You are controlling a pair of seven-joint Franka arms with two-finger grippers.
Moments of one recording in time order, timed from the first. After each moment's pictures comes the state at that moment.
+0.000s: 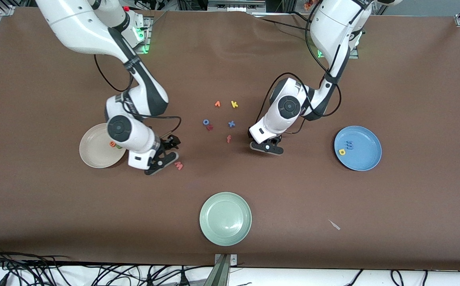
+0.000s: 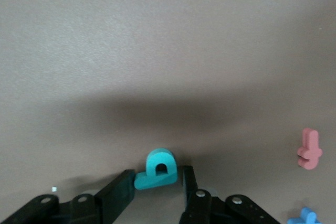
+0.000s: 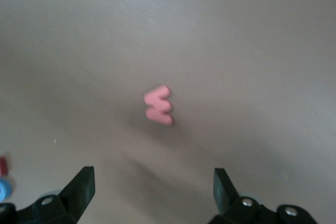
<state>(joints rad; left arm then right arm) -0.58 0.65 -0.04 -1.87 -0.27 2.58 -0.22 0.26 0.64 0.17 -1.73 0.01 2.37 -0.20</state>
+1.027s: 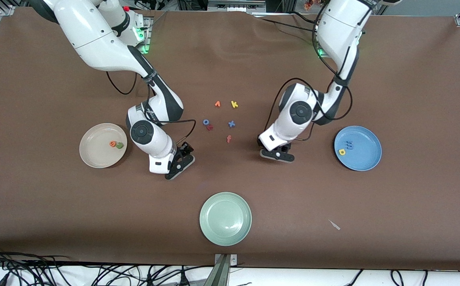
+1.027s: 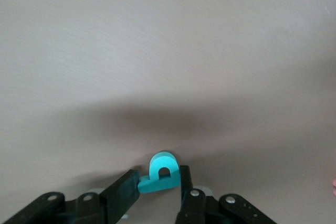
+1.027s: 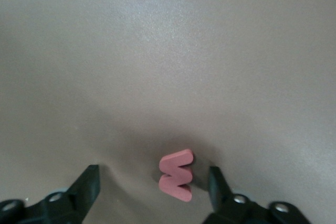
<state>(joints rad) -0.52 0.62 0.02 -1.85 -0.27 2.55 -0.14 0.30 0.77 0.17 -1.65 -0.03 2.50 -0.26</state>
